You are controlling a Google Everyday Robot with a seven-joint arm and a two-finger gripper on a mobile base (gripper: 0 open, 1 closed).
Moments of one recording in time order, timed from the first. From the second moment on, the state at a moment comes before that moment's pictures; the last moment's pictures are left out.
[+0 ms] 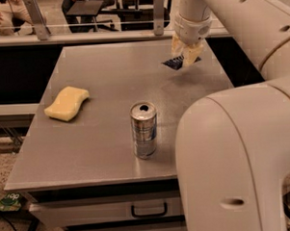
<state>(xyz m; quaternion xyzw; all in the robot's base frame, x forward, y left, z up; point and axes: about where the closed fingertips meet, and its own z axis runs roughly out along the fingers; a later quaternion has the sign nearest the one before) 0.706 -0.143 0.882 -0.87 0.49 -0.07 0.06</state>
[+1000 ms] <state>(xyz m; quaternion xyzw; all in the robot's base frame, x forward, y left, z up) 0.582 -0.130 0.861 -0.92 0.40 -0.06 -0.01</state>
